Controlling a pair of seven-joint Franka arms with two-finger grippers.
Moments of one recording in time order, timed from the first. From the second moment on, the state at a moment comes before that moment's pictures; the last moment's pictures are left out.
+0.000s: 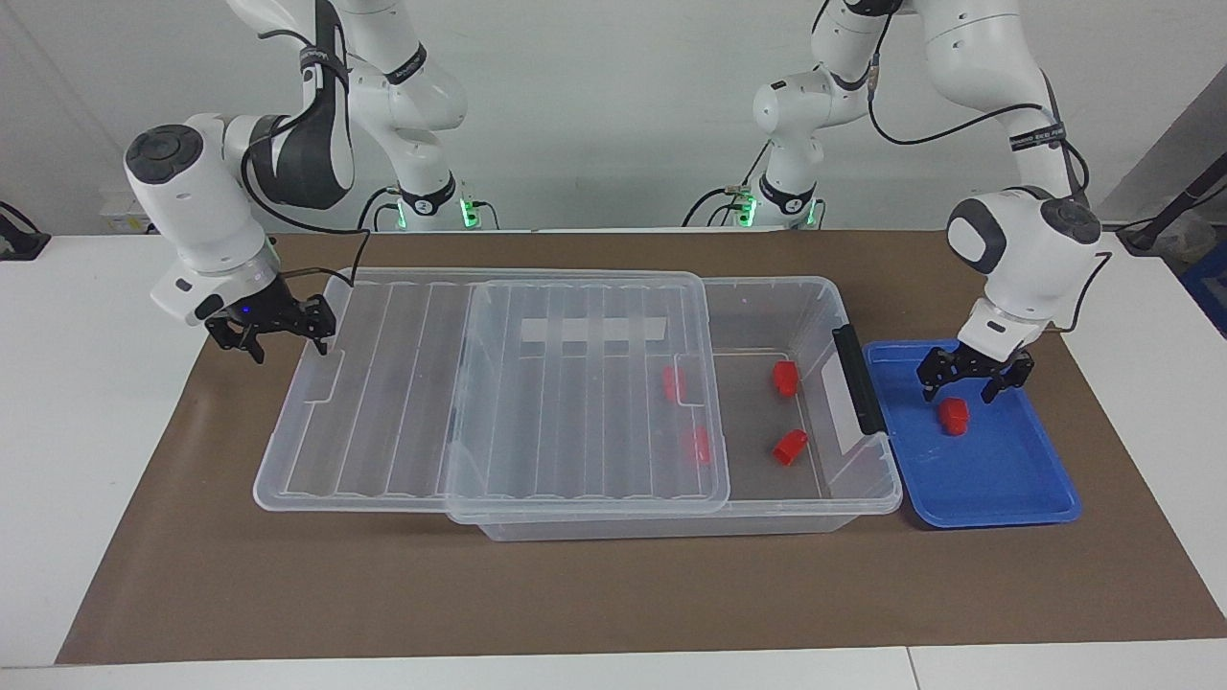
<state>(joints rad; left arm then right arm) 0.21 0.20 -0.07 -2.08 -0.01 2.44 0.31 -0.15 0.03 0.05 -1.96 -0.07 2.01 -0.26</state>
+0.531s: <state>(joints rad) 0.26 0.28 -0.07 -2.08 -0.01 2.50 0.32 -0.16 0.03 0.05 -1.96 -0.07 2.01 -0.26</state>
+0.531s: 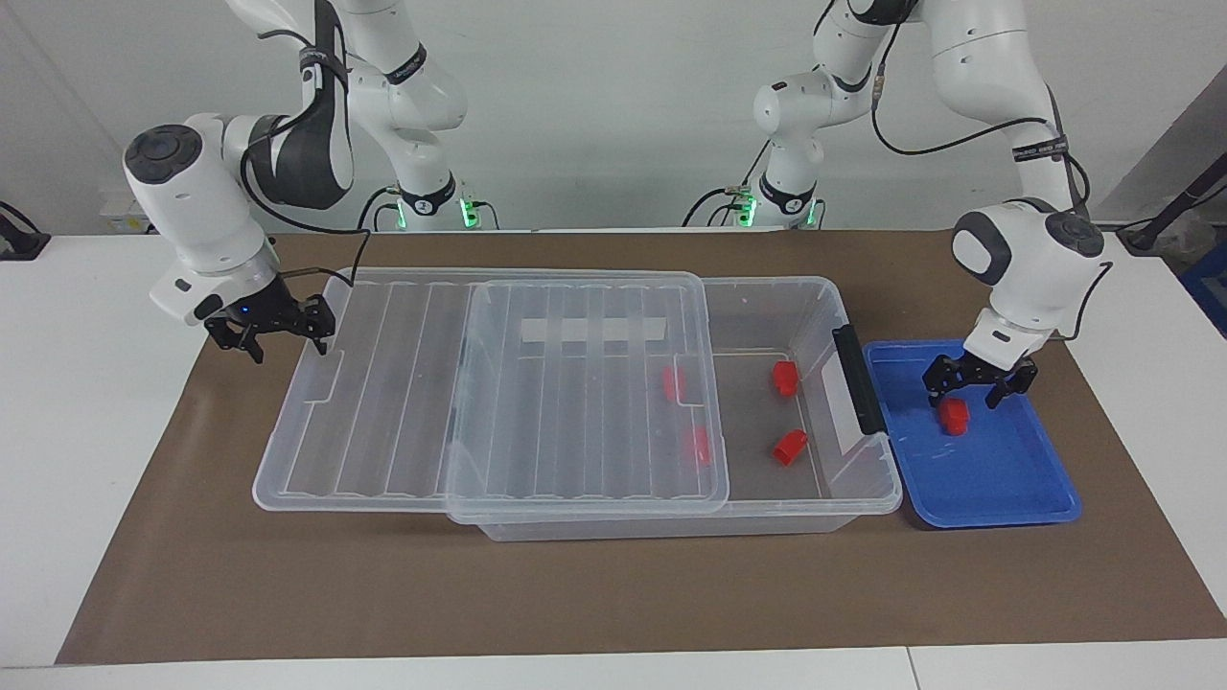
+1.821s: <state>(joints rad) 0.16 0.21 -0.11 -1.56 -0.04 1.64 -0.07 -0.05 -0.06 0.06 -1.92 -0.06 1.91 0.10</state>
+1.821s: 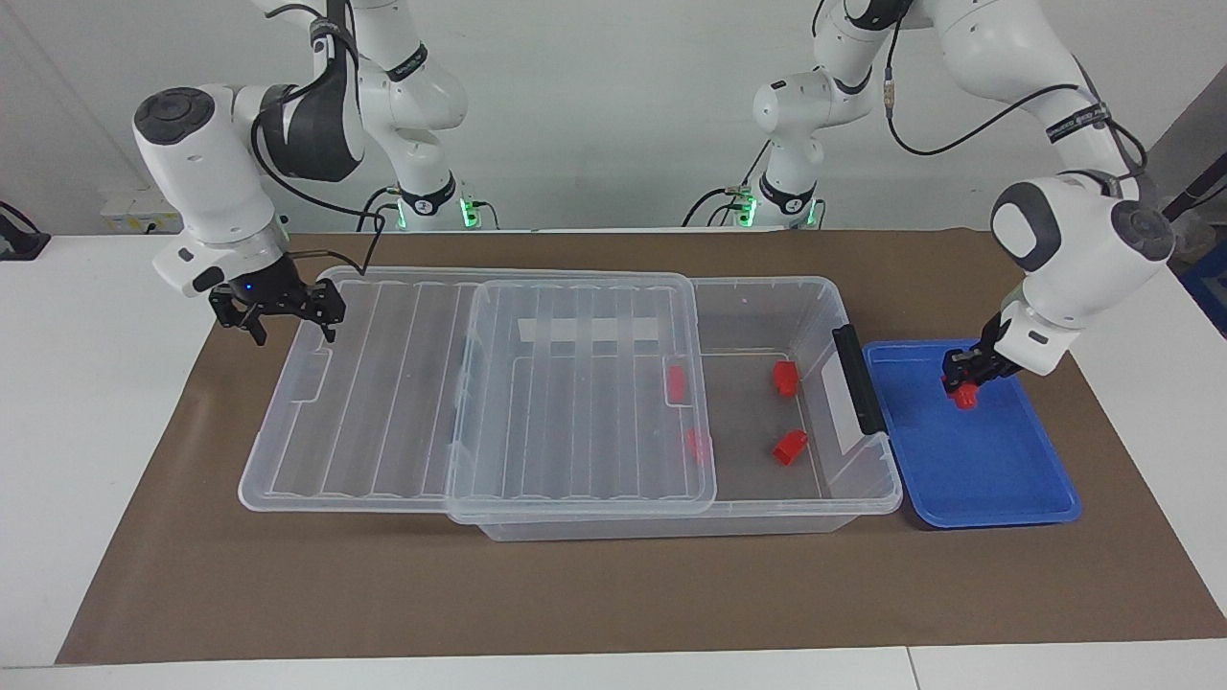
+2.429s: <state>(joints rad) -0.15 0.16 -0.12 -1.56 -0.08 1.73 -0.60 0.00 -0.03 0.05 -1.69 -0.04 1.73 0.24</state>
